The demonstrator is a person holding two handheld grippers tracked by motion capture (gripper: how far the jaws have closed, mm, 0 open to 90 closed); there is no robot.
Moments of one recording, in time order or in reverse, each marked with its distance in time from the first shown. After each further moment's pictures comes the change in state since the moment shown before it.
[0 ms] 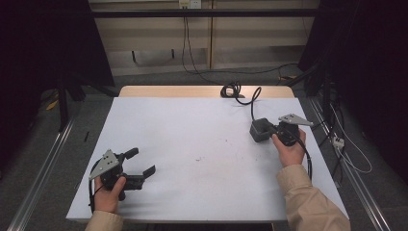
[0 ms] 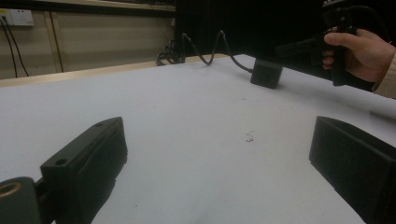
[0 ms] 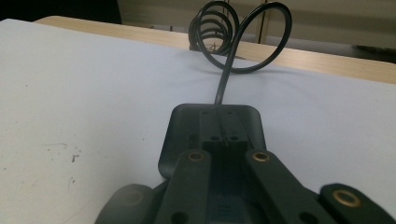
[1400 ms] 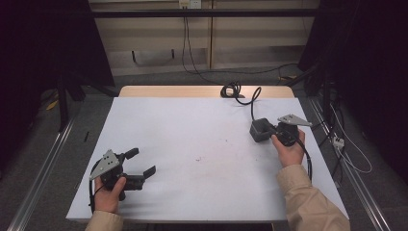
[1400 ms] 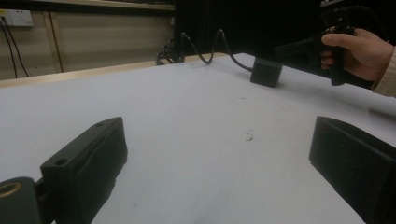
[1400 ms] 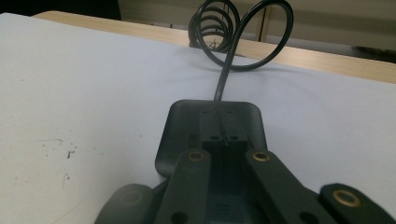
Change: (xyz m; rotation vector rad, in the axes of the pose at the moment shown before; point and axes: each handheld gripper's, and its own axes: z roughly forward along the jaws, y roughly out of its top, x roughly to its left) left arm -0.001 0.000 0.001 -0.001 -0.002 -0.002; right arm 0.000 -0.002 0.003 0.007 -0.006 -0.021
